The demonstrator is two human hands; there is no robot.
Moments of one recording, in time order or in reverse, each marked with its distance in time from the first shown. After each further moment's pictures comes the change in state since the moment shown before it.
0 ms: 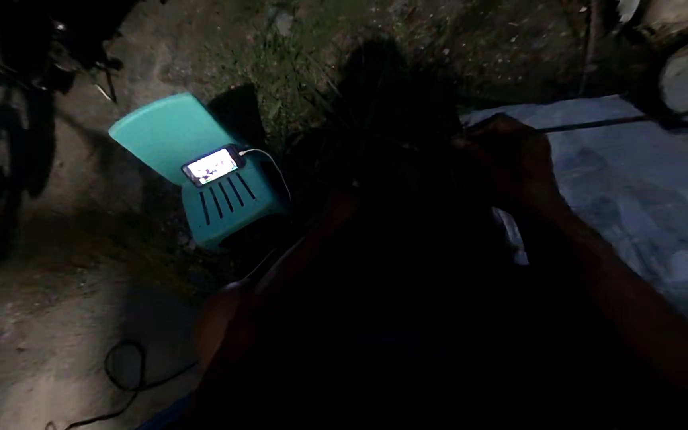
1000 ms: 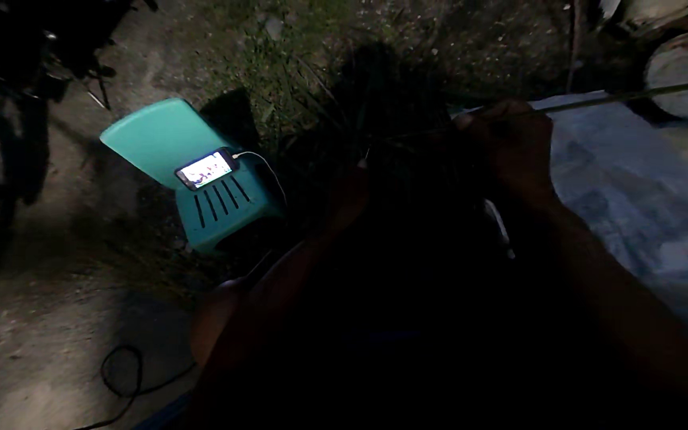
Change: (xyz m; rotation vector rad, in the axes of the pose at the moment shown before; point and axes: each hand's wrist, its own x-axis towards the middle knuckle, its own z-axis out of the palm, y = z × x) left_hand -0.023 0.037 0.010 0.026 0.125 0.319; right_hand 0.004 -0.010 0.005 0.394 0.182 0.277
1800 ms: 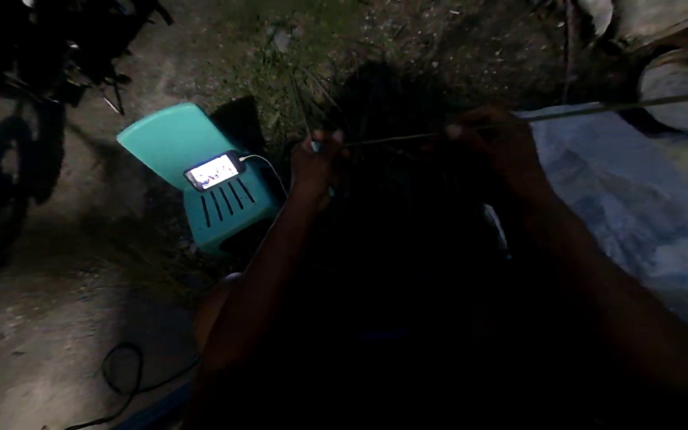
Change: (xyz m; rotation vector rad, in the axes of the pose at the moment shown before) left_hand 0.002 0.009 -0.052 -0.770 0.209 0.012; right_hand -0.005 -0.003 -0.009 0.251 -0.258 -0.028
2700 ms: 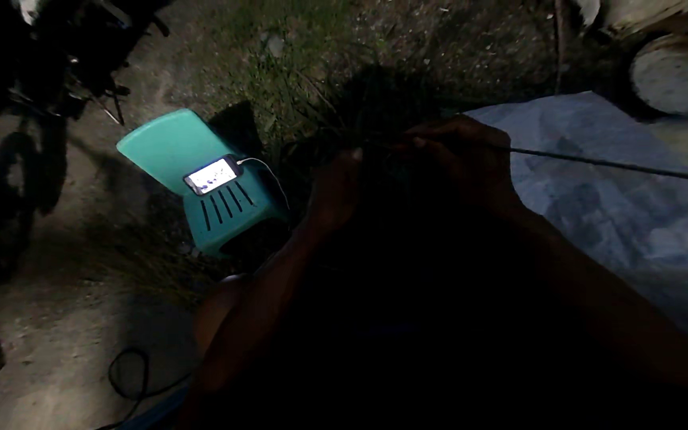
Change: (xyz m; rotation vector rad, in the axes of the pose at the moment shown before) left_hand -0.051 0.001 0.020 0.897 -0.193 0.333; right_hand -0.023 0.001 0.023 -0.281 -0.044 -0.345
